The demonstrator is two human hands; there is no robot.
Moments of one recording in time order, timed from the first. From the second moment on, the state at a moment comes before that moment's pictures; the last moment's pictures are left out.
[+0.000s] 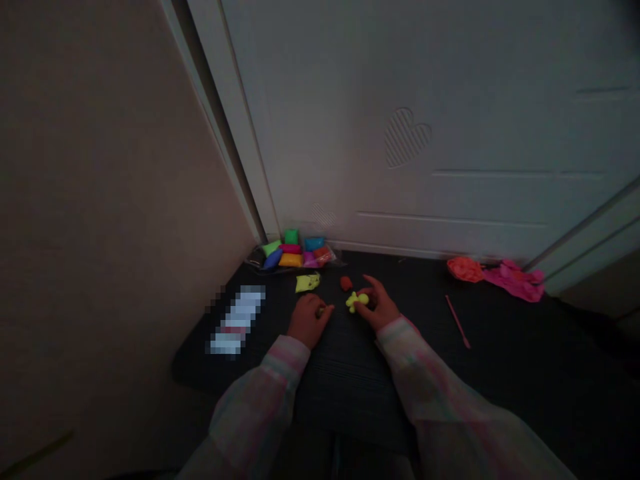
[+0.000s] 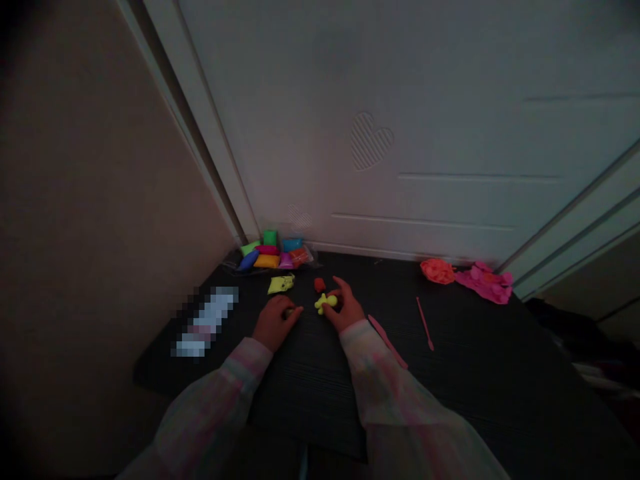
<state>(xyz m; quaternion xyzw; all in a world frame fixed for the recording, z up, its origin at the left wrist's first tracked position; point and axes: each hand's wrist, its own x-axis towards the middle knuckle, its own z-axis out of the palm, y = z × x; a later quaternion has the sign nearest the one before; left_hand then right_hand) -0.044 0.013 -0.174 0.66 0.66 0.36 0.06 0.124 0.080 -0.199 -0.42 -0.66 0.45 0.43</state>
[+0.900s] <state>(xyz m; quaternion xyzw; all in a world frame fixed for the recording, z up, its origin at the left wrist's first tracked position) -0.010 -0.002 -0.167 0.61 0.58 0.50 0.17 0.113 0.062 -0.176 -0.32 -0.59 0.62 0.42</state>
